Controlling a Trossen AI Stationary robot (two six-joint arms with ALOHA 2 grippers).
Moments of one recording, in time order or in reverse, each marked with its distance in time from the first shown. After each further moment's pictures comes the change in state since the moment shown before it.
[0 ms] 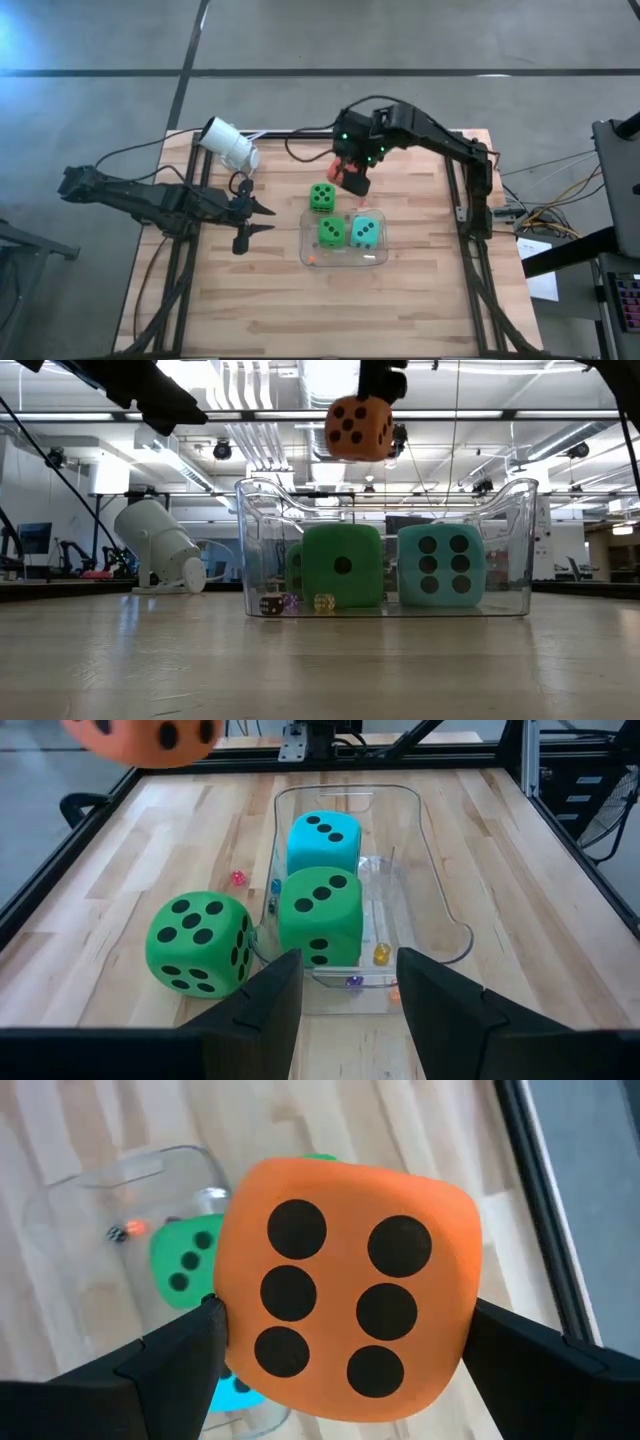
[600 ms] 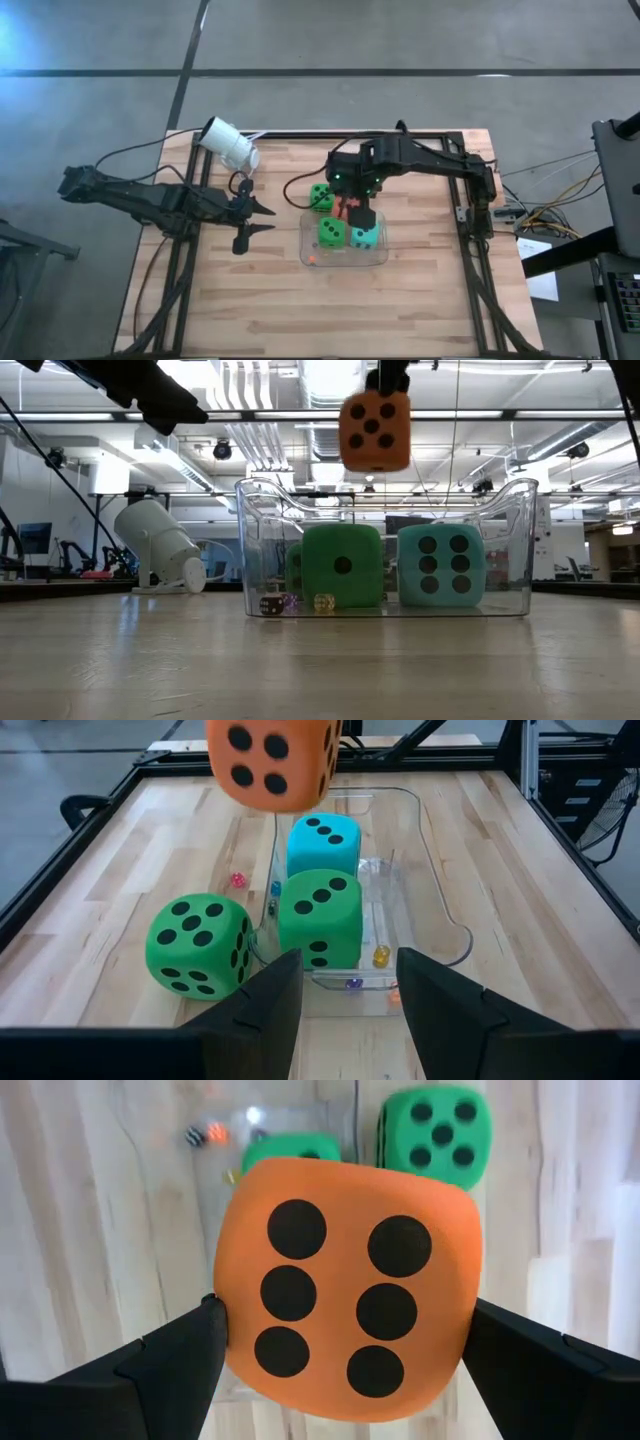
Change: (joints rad) left arm 0.000 0.000 0.000 0.005 0.000 0.000; right arm 0.159 -0.009 -0.154 0.001 -0.076 -0.029
